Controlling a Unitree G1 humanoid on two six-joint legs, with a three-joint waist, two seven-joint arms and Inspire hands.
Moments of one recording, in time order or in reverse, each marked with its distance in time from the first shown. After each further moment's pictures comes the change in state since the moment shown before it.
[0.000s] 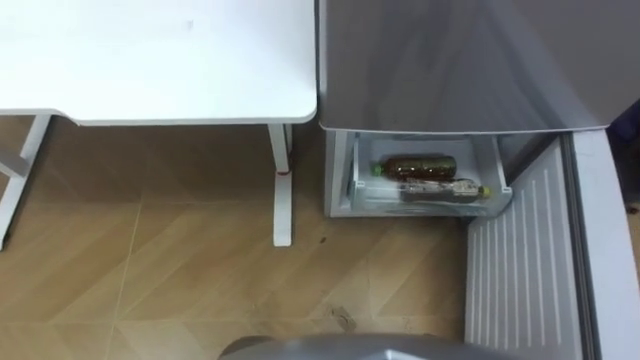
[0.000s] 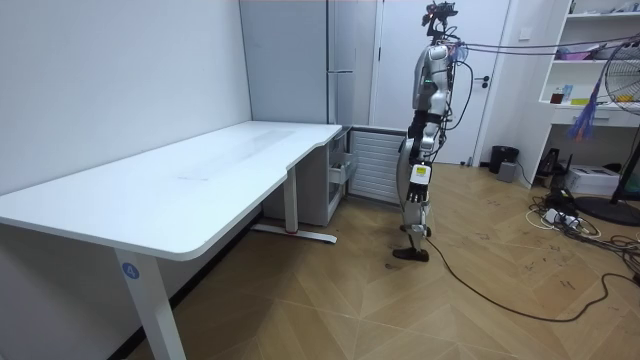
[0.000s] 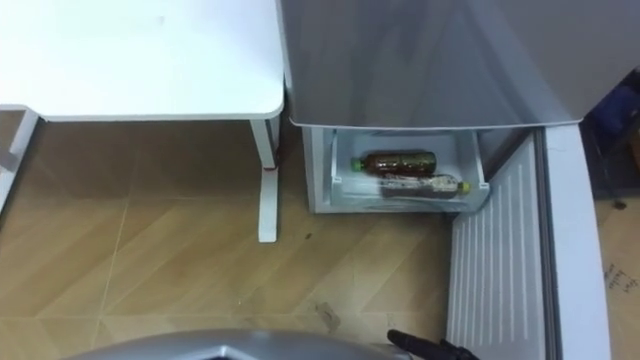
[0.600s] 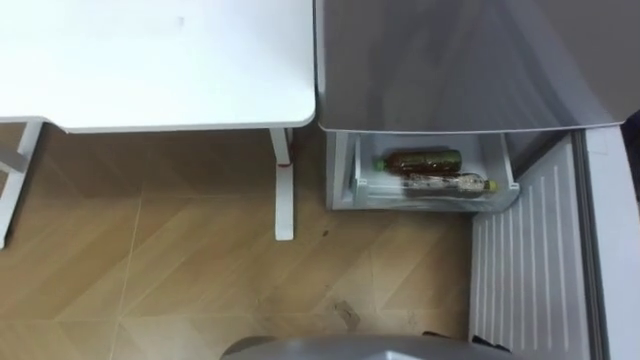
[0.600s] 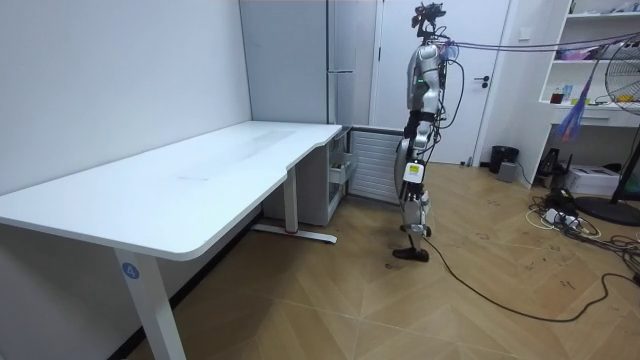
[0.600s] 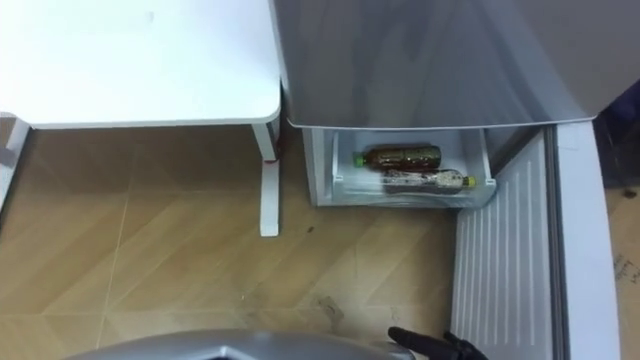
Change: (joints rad) left arm -0.003 0.011 -0.010 -0.007 -0.002 -0.051 0.040; right arm 0.002 -0.001 0.006 -0.007 -0.021 -0.049 0.001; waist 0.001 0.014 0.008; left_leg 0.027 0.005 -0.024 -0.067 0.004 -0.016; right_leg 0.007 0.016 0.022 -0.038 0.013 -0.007
